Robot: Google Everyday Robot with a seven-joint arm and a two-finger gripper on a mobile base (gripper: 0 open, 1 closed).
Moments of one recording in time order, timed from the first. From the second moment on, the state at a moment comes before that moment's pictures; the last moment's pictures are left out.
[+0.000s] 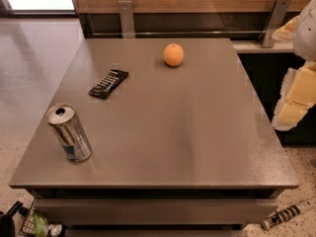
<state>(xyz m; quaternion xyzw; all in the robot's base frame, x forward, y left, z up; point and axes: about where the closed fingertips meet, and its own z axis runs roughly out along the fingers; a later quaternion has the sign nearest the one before) 0.438 -0.214 0.985 -0.60 0.78 -0.05 0.17</state>
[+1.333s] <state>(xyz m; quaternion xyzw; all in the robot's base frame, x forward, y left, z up) 0.547 -0.227 0.995 -0.50 0.76 0.03 0.41</state>
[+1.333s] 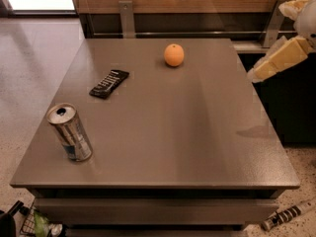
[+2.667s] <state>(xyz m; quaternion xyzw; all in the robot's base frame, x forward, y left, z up) 0.692 -0.140 0.973 -0.44 0.70 0.17 0.54</state>
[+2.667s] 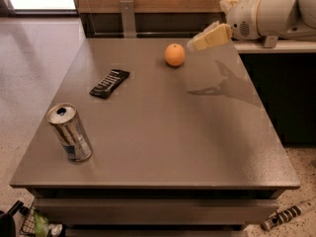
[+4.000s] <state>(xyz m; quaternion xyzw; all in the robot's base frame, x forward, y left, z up) 0.766 -0.062 0.850 -0.38 0.69 0.30 0.54</state>
